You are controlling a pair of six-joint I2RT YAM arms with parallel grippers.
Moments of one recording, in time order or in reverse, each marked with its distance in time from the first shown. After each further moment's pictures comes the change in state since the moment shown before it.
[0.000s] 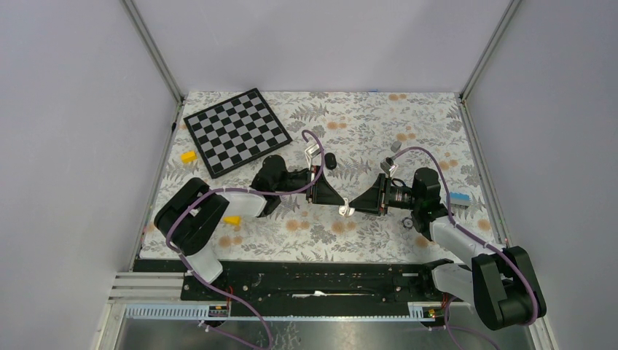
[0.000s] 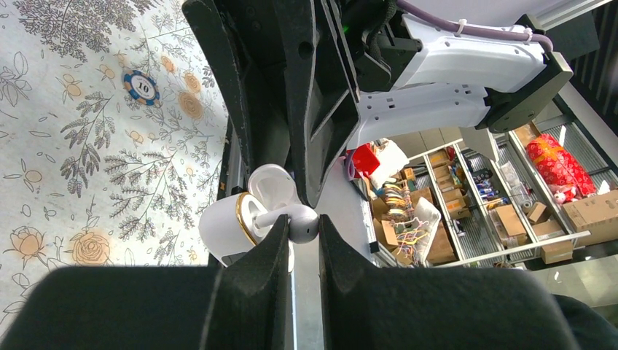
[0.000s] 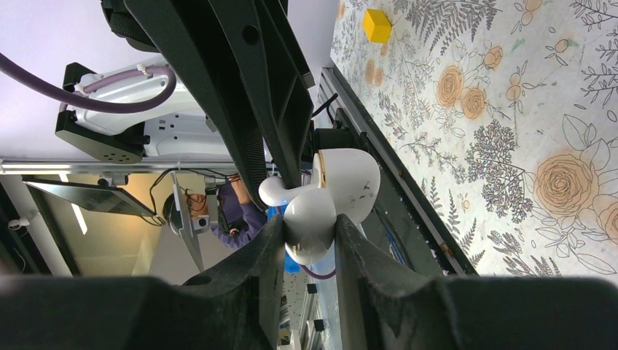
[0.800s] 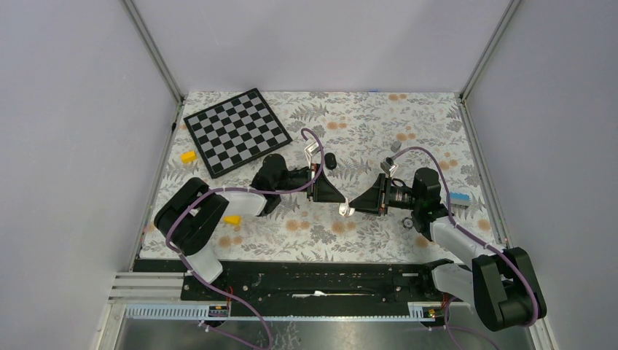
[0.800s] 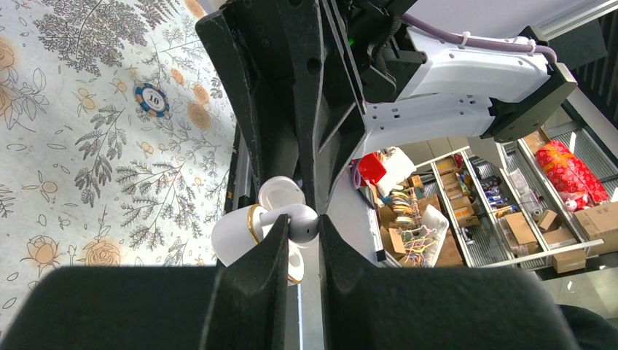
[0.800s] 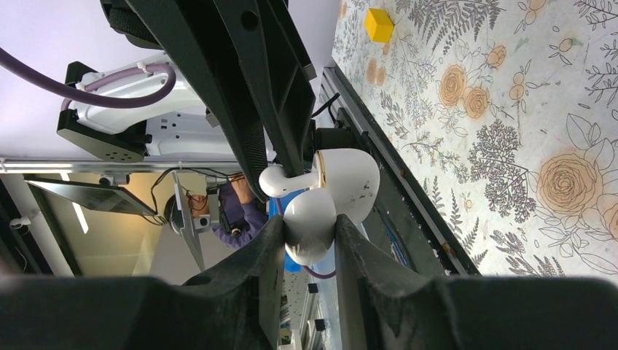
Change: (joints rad) left arm 0.000 0.000 0.011 -0.013 -0.024 0.015; right arm -0.001 -0.006 0.000 -0.001 -0.002 0.005
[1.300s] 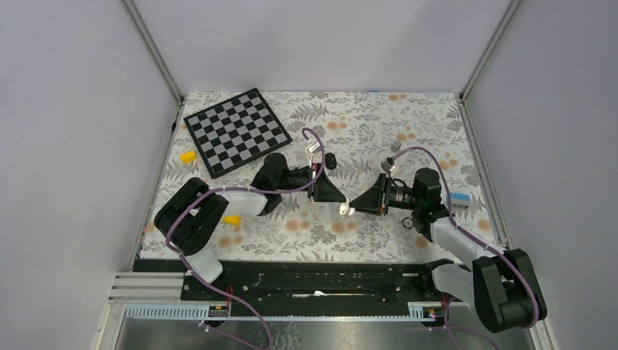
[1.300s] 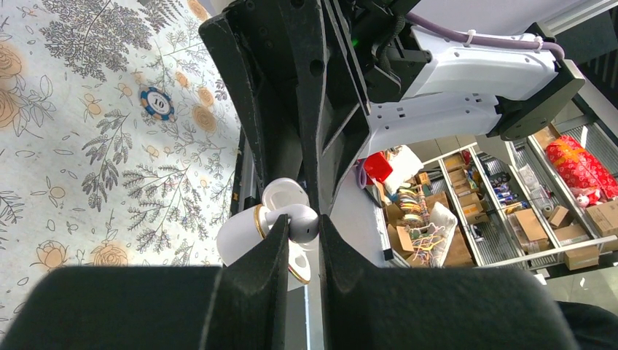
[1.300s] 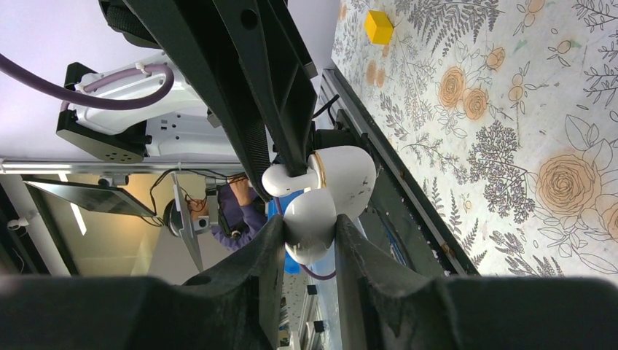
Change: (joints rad) left arm 0.000 0.000 0.012 -0.020 -0.002 0.032; right arm 0.000 -0.011 -0.002 -0.003 0.003 0.001
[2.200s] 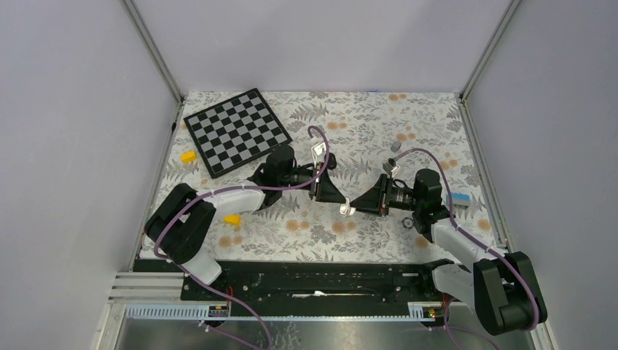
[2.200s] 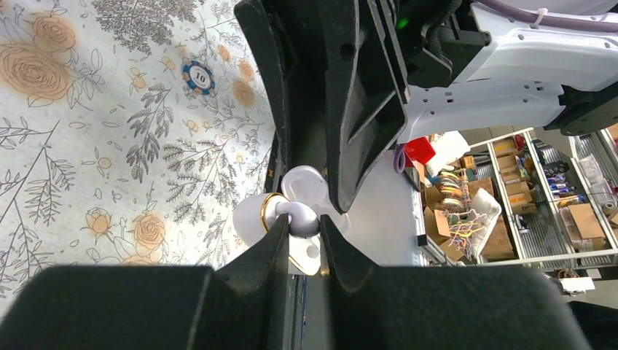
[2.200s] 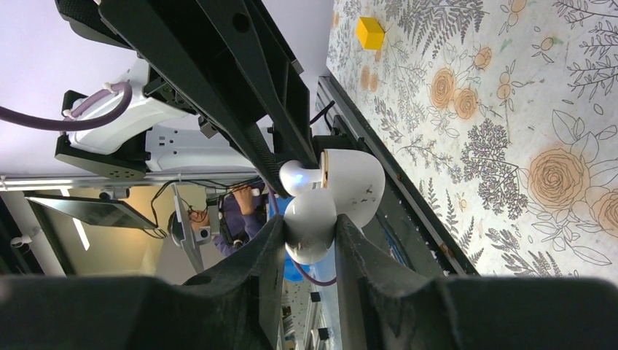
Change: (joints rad) left arm -0.010 -0.079 0.095 -0.445 -0.029 0.272; right arm -0.005 -0.016 -0.006 -0.034 0.025 0.003
